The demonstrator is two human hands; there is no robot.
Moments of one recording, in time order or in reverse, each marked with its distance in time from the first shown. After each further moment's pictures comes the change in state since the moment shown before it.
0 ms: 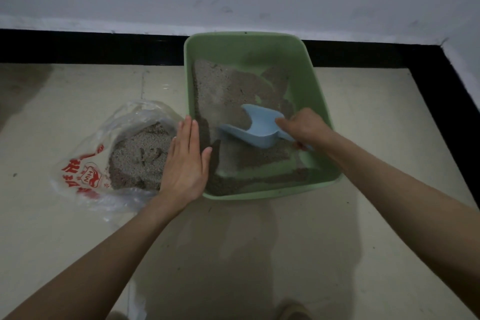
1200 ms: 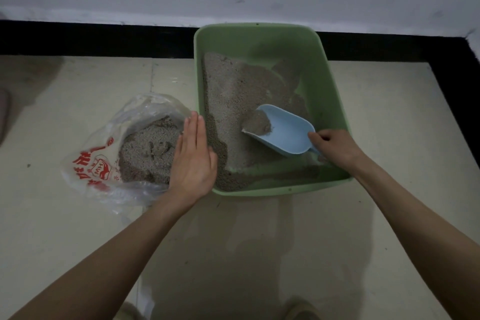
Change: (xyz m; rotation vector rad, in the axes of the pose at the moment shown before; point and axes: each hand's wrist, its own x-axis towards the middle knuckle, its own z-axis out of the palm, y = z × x) left_hand -0.005 0.002 -0.001 -0.043 0.036 -0.015; right_hand 0.006 0.070 0.013 0.010 0.045 -0.072
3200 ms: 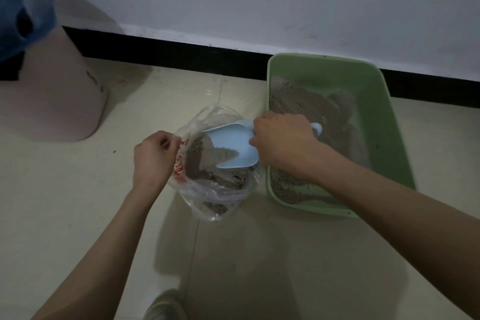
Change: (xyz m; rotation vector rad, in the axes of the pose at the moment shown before) left_hand -0.027 -0.120 -0.112 -0.237 0.421 -0.478; right_hand -0.077 -0.231 0.064 -0.868 -0.030 -0.634
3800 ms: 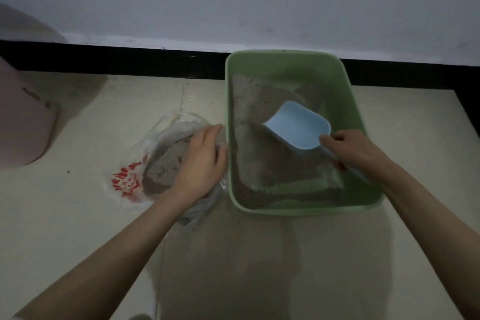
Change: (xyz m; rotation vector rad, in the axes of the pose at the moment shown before) left_hand -0.032 0.083 0.094 0.066 -0.379 0.516; right_hand -0.058 0.162 0.070 0.926 0.026 0.632
